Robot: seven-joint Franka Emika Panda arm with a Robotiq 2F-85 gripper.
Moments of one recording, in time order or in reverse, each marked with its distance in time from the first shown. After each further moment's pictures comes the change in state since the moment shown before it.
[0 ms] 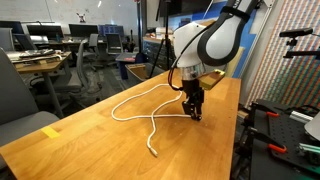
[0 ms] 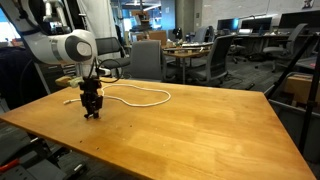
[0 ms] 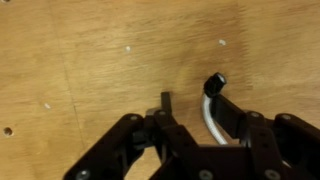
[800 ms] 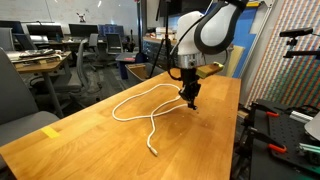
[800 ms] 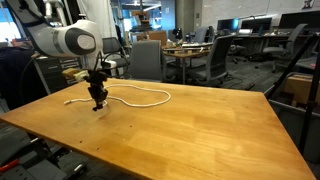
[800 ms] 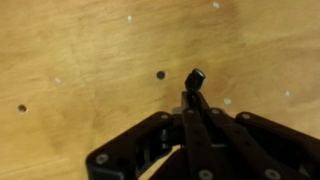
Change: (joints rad) arm -0.011 -0.076 -0.044 -0.013 0.113 0.052 -0.074
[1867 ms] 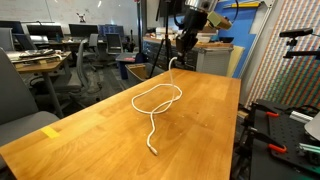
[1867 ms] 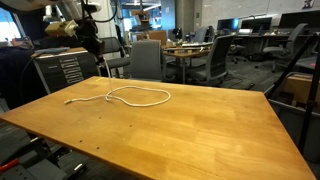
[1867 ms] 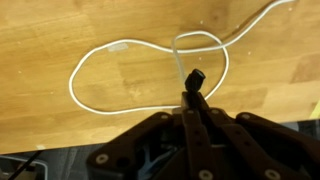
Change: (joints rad) arm -0.100 -0.455 0.109 -0.132 -0.112 0.112 -0.014
